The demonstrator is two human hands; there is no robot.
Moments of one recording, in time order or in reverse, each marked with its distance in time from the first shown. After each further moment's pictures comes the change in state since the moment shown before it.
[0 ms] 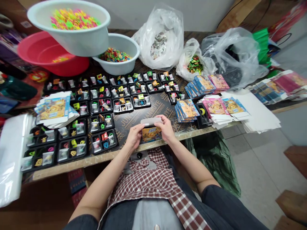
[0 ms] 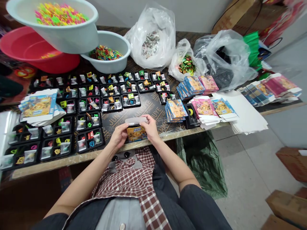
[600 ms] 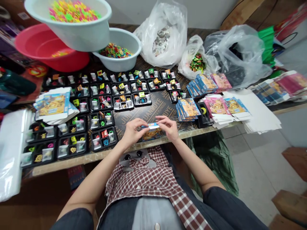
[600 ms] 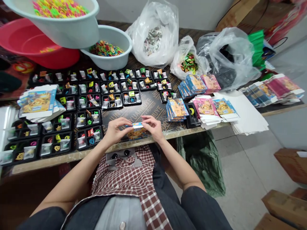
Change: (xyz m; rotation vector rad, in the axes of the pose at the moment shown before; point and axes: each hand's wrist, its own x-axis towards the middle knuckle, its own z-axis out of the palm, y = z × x) left_hand -0.005 0.037 -0.010 0.875 -0.208 0.683; right_hand -0.006 0.006 -0.026 -0.138 -0.156 -0.281
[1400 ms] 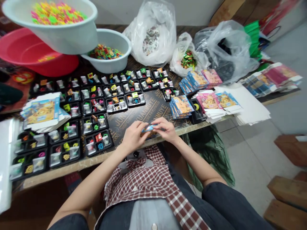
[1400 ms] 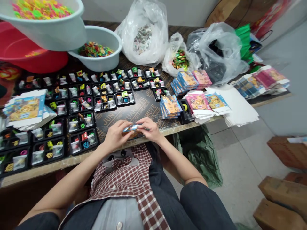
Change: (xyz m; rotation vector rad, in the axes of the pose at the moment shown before) left_hand -0.008 0.009 0.017 0.508 -0.108 0.345; right_hand -0.009 0.004 -0.022 -0.447 -0.199 -0.501
